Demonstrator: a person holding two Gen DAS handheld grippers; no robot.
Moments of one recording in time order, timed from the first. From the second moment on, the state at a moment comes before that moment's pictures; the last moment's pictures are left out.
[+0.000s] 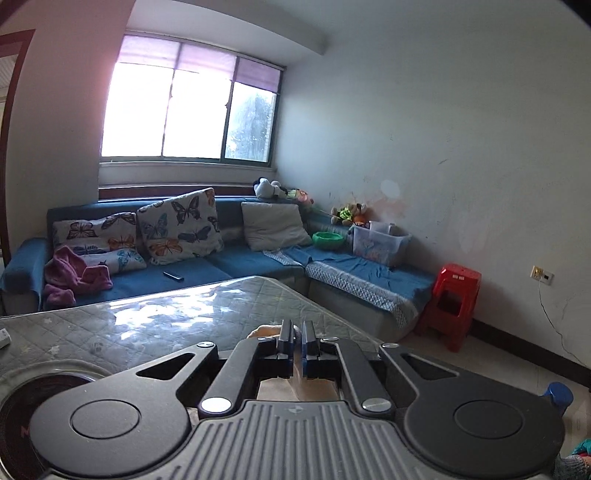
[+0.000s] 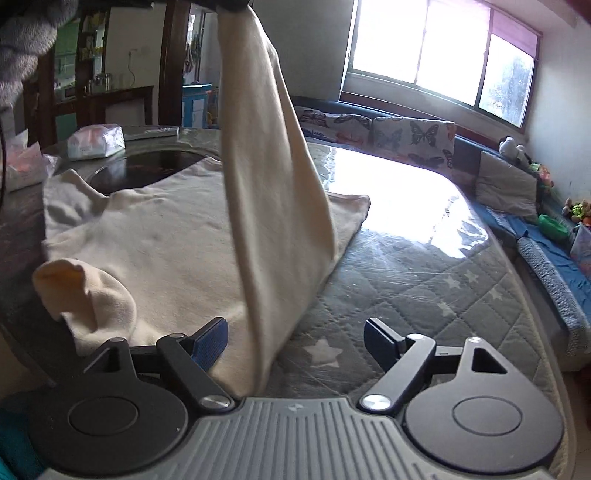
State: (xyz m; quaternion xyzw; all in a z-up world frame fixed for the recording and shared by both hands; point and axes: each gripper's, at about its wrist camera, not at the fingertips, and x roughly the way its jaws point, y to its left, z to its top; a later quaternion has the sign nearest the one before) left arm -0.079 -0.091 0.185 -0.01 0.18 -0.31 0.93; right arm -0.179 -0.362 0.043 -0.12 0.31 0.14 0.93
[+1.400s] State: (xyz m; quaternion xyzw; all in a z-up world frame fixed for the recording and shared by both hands) left arm -0.082 0.002 0.036 -0.08 0.34 -0.20 0.91; right arm -0.114 -0.350 0.049 -0.07 0.34 0.25 0.90
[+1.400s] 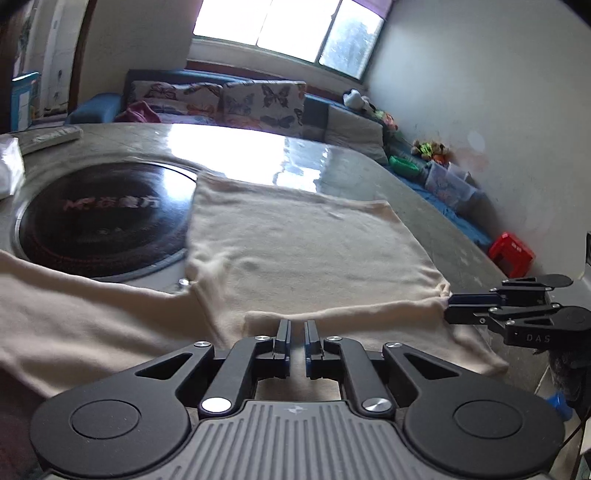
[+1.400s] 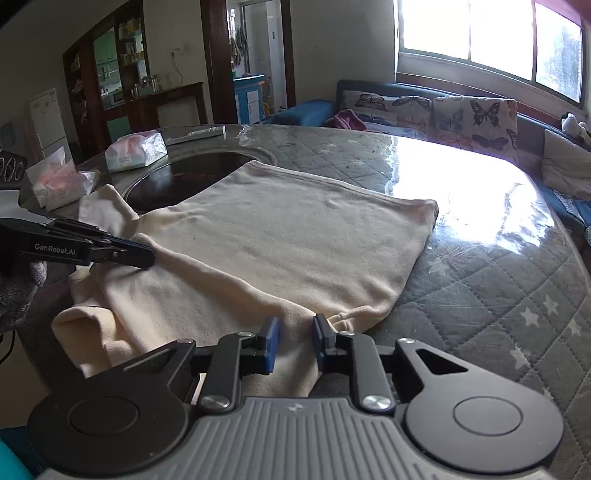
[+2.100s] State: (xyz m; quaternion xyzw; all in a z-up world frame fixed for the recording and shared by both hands) left arm -0.086 0.174 0.036 -0.16 0.31 0.18 0.92; right arm -0.126 -0.329 0.056 -0.09 0.34 0.28 0.89
